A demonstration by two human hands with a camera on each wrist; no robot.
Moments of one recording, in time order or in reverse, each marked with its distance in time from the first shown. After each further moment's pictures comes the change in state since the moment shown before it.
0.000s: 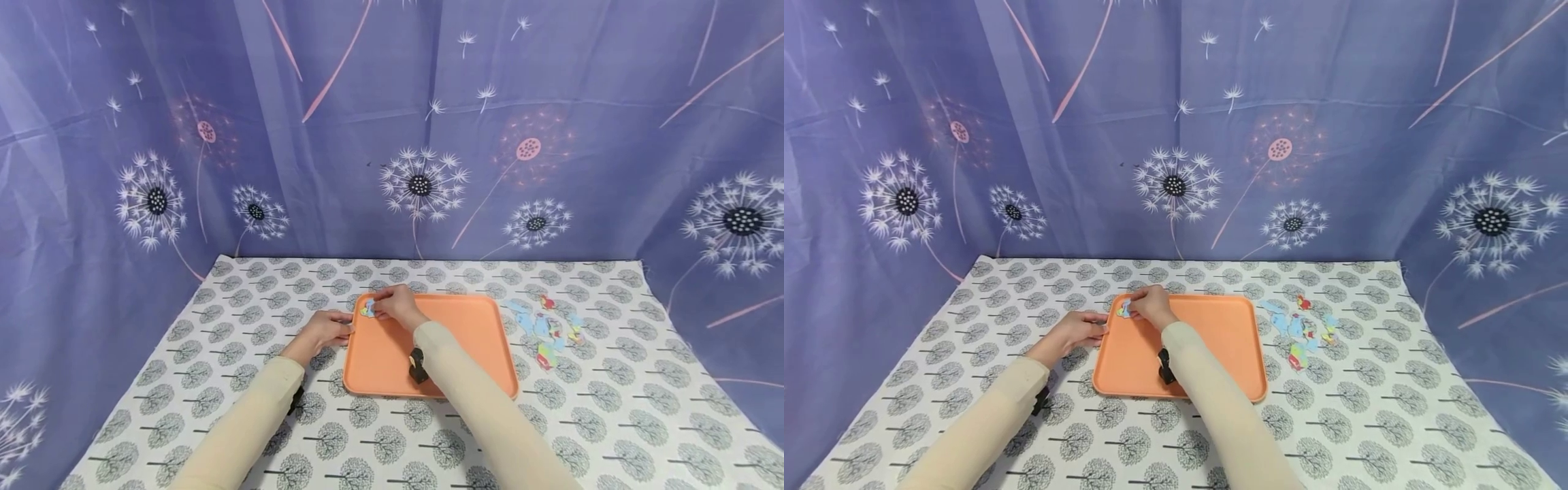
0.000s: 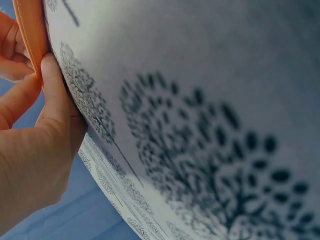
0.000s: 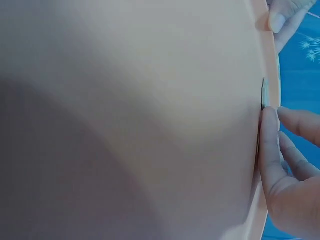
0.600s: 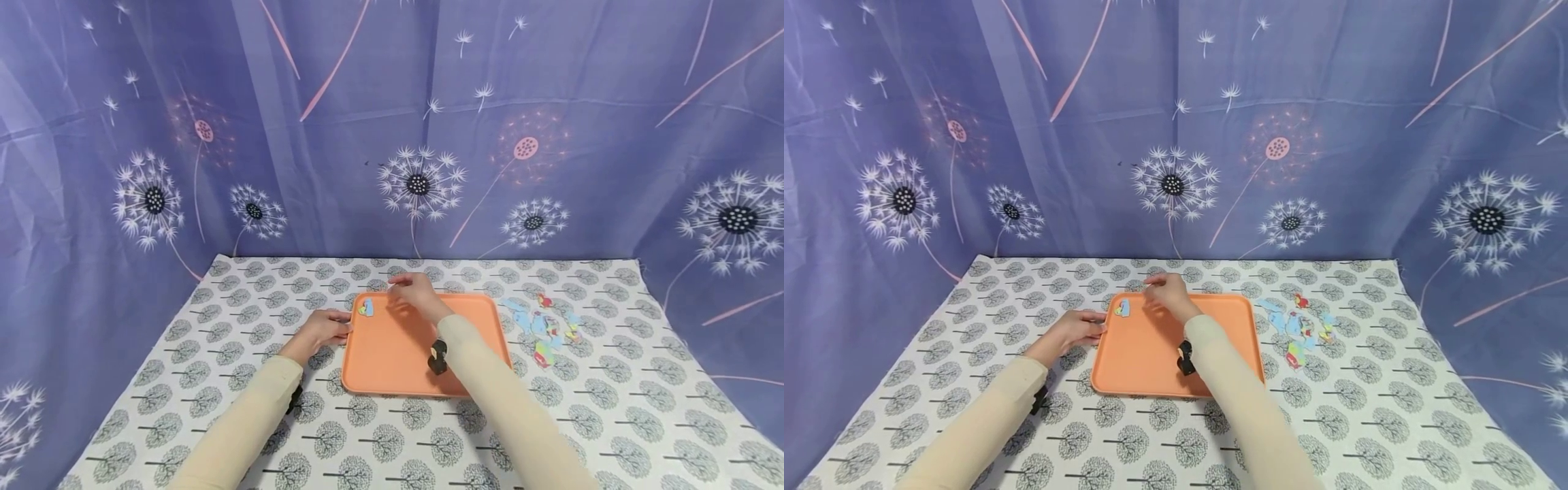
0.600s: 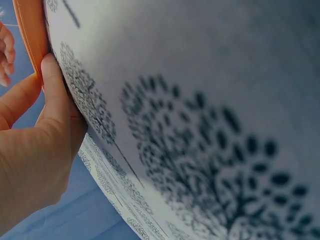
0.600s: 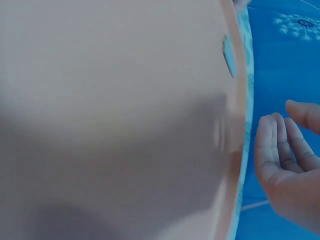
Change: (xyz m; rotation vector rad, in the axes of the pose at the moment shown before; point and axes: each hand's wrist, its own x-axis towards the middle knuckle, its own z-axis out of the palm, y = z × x) left_hand -0.001 -0.001 -0.001 -0.018 -0.011 0.003; right_hand 0.001 -0.008 -0.043 -0.048 0.009 -0.075
